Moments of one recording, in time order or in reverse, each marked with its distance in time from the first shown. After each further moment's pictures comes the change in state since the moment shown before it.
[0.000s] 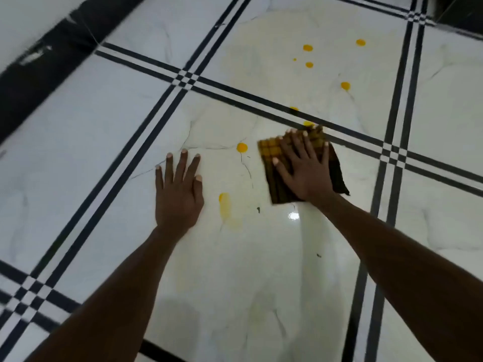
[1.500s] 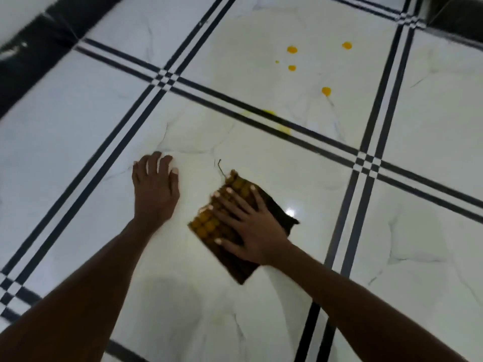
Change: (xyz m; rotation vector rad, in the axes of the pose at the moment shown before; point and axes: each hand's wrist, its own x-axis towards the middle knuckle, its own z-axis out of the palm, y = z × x) left_hand 0.019 0.019 -0.004 -0.020 -0.075 -0.135; right_hand -0.093 -0.036 0.016 0.038 -0.102 -0.601
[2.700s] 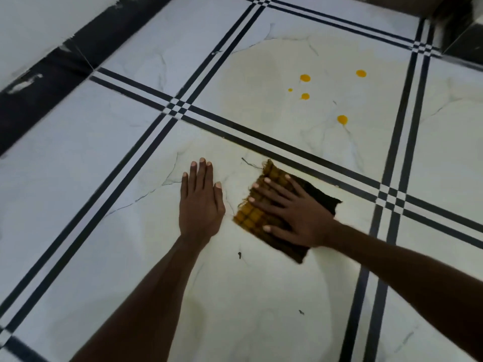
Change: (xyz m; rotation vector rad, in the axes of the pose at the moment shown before) left_hand 0.062 0.072 0.041 -0.059 -0.042 0.027; right_hand 0.054 0.142 -0.045 -0.121 -0.111 -0.124
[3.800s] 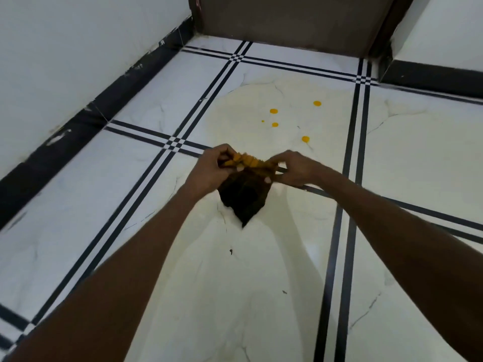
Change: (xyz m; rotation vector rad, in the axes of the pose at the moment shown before) left_hand 0.040 0.101 -0.162 -0.763 -0.318 0.136; right_hand -0.005 0.032 -0.142 0.621 0.102 0.478
